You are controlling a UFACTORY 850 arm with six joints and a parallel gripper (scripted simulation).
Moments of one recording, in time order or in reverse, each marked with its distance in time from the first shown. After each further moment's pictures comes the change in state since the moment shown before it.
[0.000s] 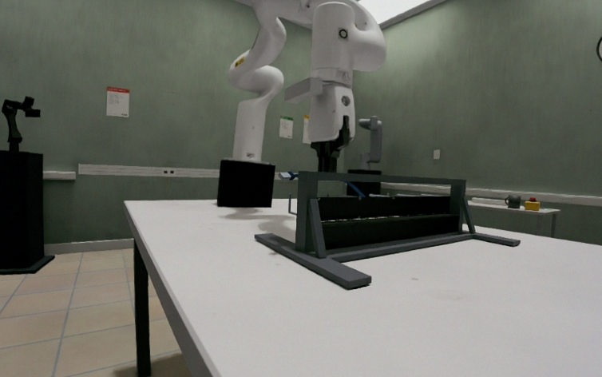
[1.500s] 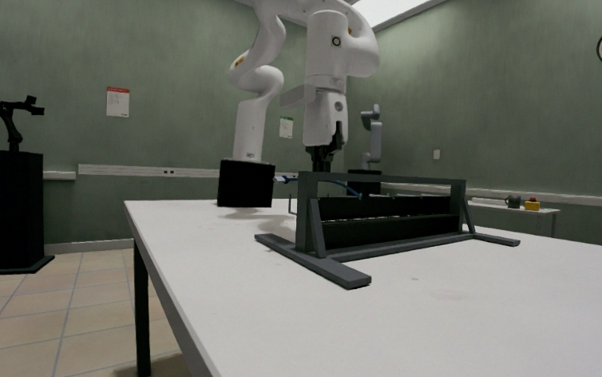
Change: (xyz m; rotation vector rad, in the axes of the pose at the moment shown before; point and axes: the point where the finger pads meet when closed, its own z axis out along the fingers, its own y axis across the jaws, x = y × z) arm 0.000 0.020 0.008 0.000 0.000 0.000
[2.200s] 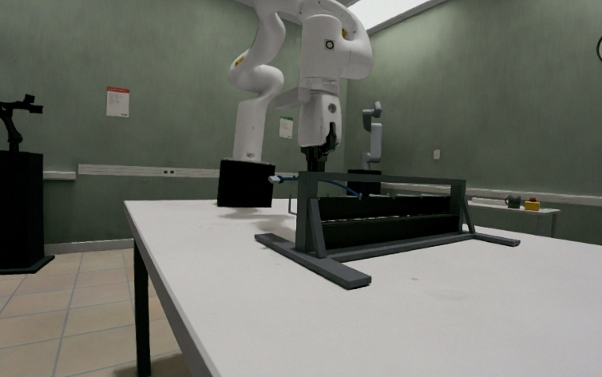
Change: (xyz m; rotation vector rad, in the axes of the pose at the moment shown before) arm 0.000 0.020 0.000 0.000 0.000 0.000
